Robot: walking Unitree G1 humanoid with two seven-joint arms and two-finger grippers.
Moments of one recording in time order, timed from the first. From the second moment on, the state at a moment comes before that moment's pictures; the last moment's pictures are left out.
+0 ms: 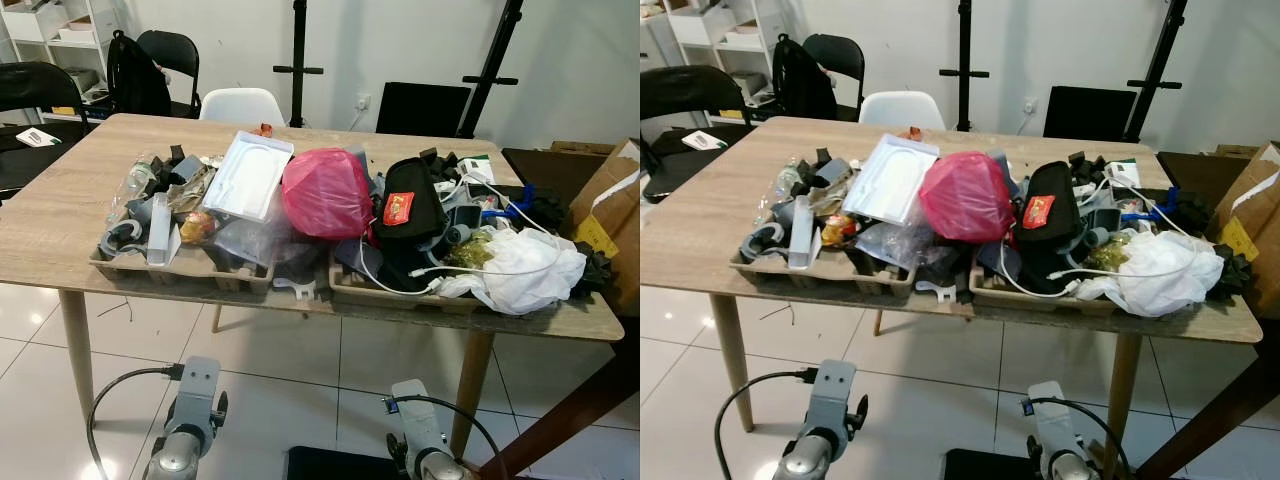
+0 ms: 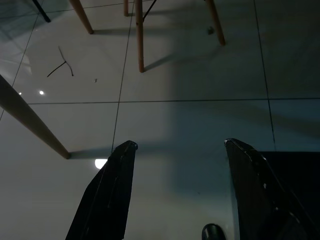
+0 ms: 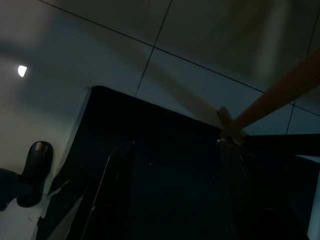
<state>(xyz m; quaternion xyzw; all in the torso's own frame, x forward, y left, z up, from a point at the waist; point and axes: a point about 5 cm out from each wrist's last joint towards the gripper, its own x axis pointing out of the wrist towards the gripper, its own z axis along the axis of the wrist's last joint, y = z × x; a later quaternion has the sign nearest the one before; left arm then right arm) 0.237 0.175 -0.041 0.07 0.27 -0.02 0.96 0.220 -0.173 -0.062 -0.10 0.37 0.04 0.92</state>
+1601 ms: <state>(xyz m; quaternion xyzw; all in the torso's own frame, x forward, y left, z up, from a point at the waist) 0.236 0.170 -0.040 0.07 0.25 -0.06 0.96 0.196 -0.214 -0.073 -0.08 0.46 -0.06 0.88</state>
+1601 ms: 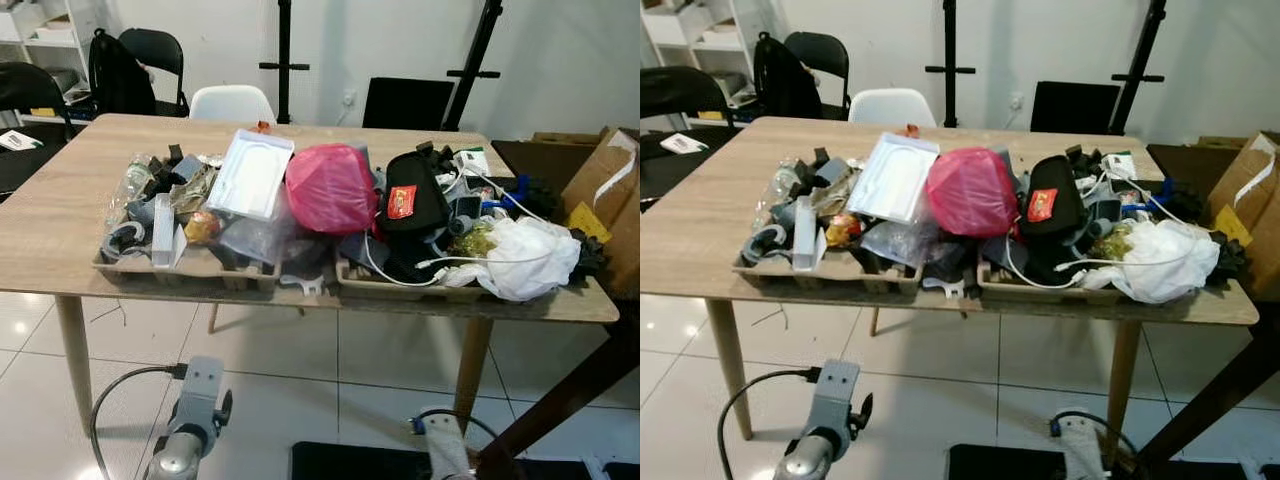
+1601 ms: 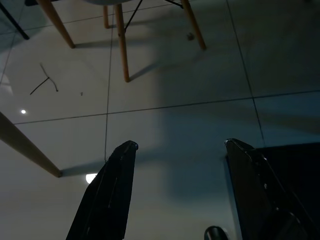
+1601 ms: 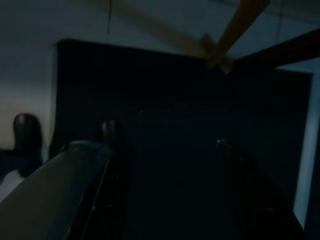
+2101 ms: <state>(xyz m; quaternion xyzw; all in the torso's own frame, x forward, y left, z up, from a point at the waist) 0.193 0.181 -0.012 -0.05 0.22 -0.32 0.92 0.229 -0.200 -0.030 0.03 0.34 0.27 0.90</state>
